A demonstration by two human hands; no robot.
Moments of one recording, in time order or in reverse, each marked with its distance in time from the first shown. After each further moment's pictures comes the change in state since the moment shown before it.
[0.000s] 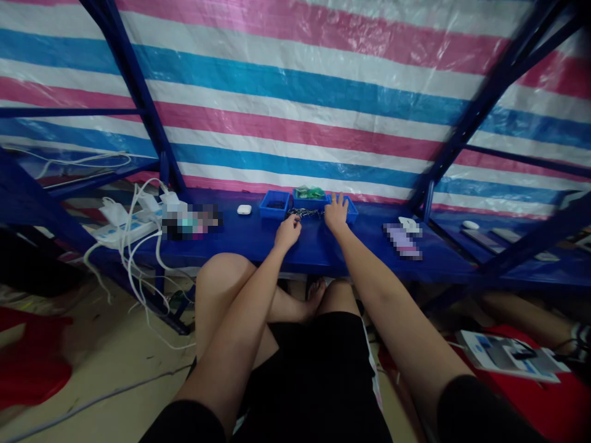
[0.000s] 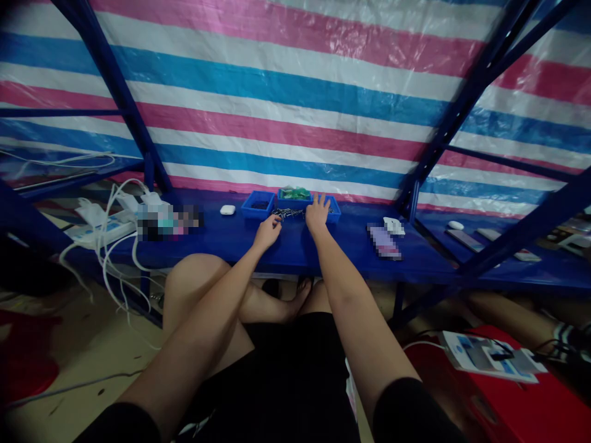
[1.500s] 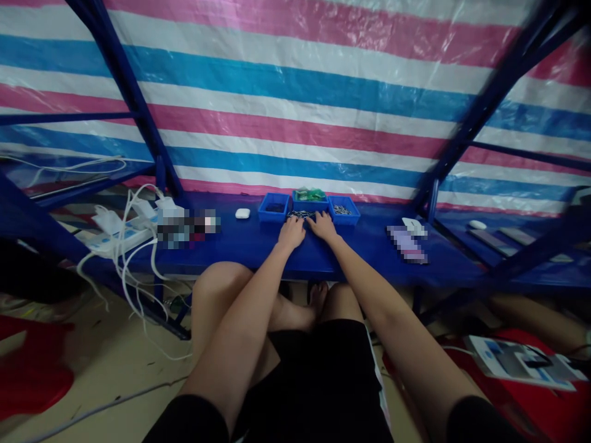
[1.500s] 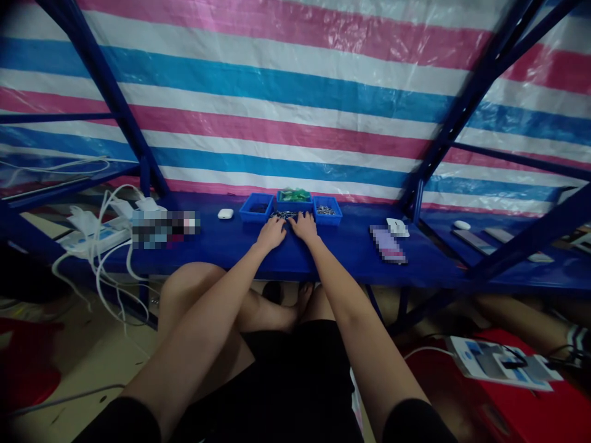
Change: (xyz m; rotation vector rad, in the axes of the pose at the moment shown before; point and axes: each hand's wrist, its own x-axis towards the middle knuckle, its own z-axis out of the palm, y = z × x) left_hand 0.019 0.005 0.009 0.418 -0.115 0.203; right_hand -0.010 -0.014 0.043 0.261 -0.250 0.113
